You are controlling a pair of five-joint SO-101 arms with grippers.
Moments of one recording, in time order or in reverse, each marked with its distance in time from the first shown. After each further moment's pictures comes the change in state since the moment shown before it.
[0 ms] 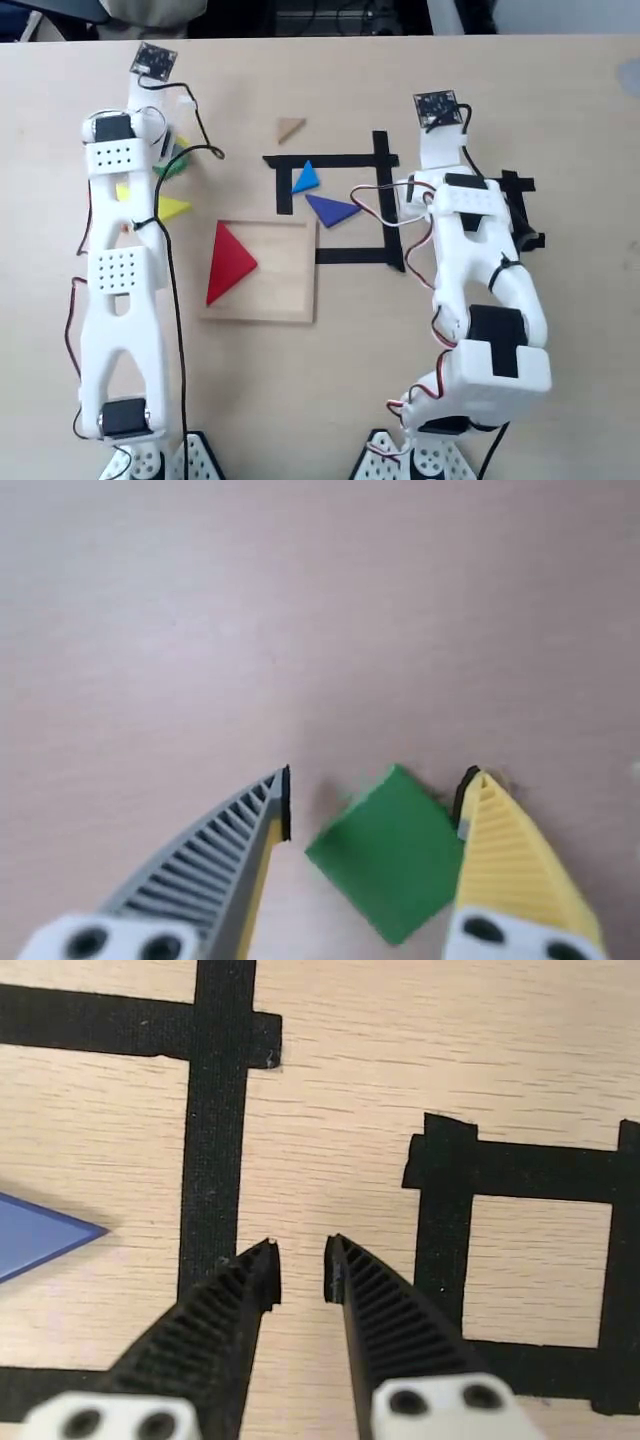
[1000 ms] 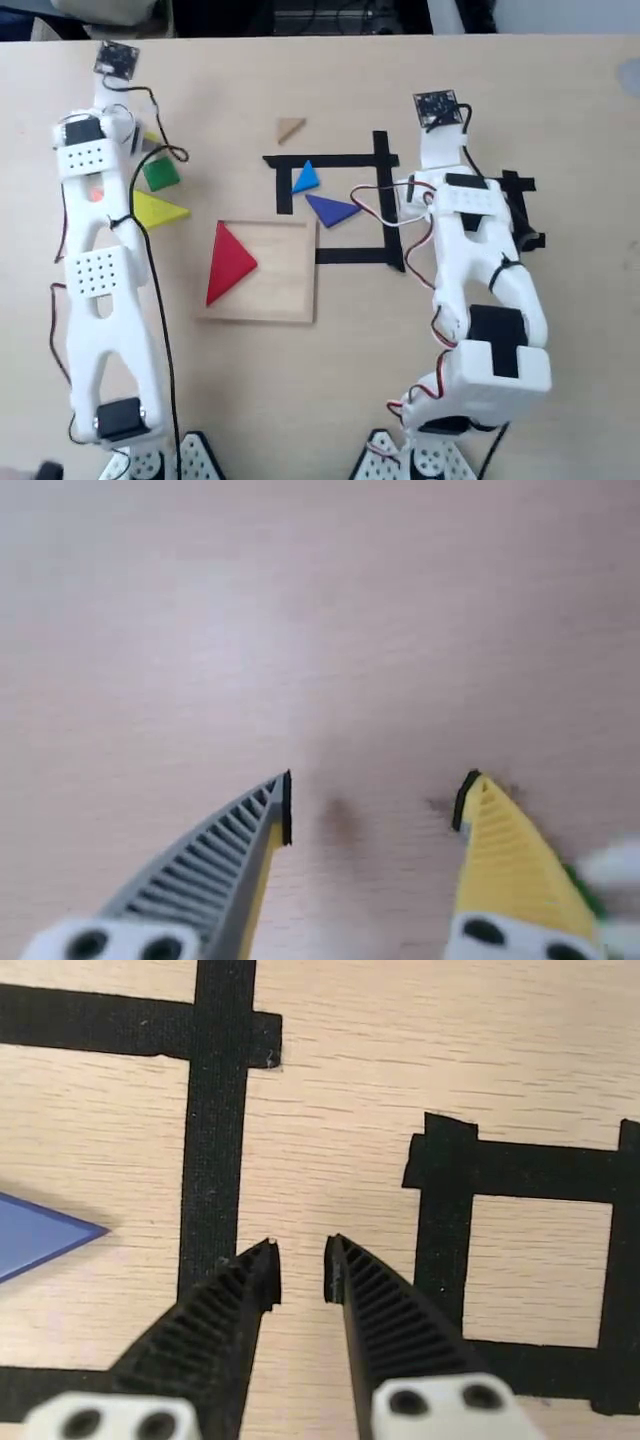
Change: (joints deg) left arm -5.8 -3.8 8.7 -11.6 -1.6; right arm 0.0 0.0 0.0 0.0 0.0
